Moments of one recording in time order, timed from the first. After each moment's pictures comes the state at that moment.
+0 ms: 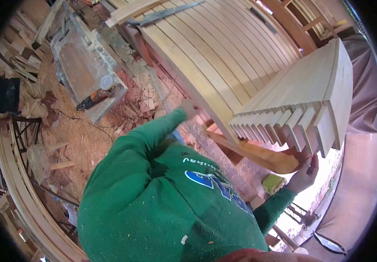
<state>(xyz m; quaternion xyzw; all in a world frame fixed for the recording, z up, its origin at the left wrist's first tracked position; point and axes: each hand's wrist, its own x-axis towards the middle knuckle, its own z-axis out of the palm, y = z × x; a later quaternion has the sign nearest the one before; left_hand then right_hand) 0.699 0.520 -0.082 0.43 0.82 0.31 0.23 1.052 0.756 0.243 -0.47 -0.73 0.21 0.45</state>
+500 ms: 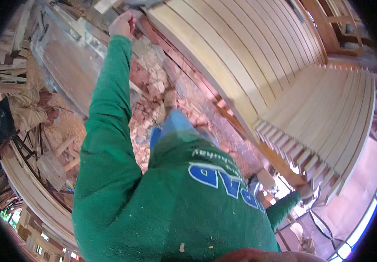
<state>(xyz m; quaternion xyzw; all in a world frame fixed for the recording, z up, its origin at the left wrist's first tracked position) 0.253 0.393 -0.009 -0.13 0.60 0.78 0.10 1.073 0.784 0.183 -0.66 -0.56 0.19 0.46</state>
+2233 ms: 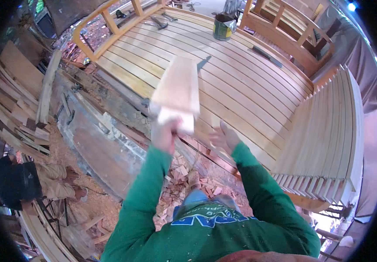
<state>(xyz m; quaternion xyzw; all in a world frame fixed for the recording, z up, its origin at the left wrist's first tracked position) 0.348 0.435 0.180 0.03 0.48 0.83 0.26 0.488 0.650 0.037 -0.36 -0.41 0.83 -0.04</state>
